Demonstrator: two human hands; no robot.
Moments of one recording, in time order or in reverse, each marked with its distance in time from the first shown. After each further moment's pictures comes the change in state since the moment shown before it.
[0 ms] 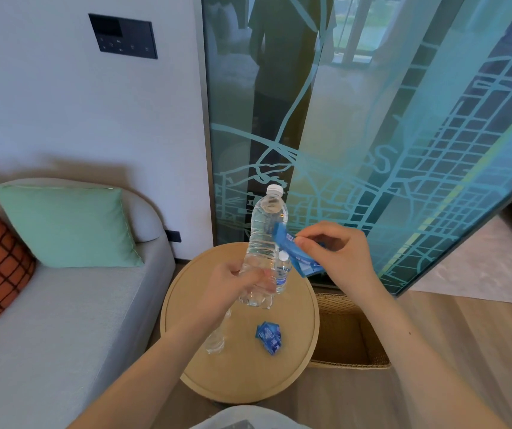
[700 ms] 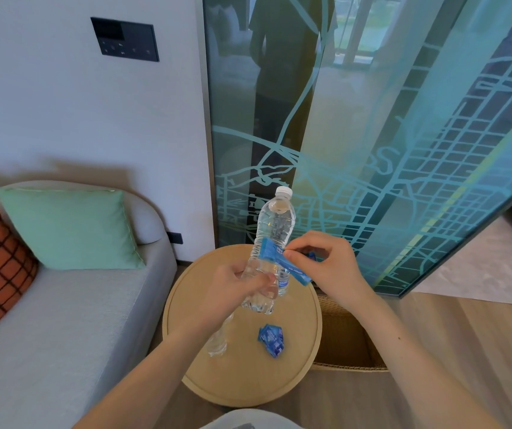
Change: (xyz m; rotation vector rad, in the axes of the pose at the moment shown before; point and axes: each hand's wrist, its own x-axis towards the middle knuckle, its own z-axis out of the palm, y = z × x) left_hand 0.000 0.004 -0.002 0.047 -0.003 -0.015; right_hand -0.001 0.008 0.013 -0.139 -0.086 0.011
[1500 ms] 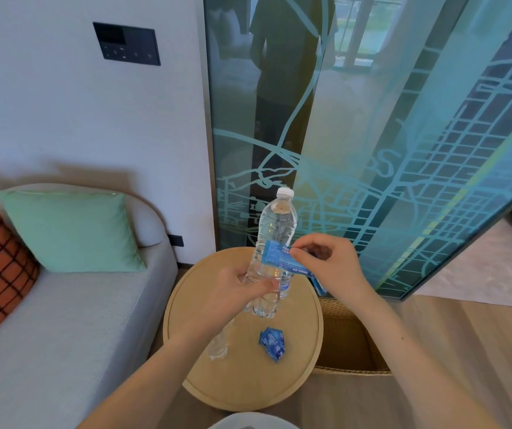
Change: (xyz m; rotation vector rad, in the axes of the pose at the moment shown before) left_hand -0.007 0.010 0.001 0.025 -0.012 0.037; right_hand 0.007 0.008 -0.001 0.045 0.040 0.119
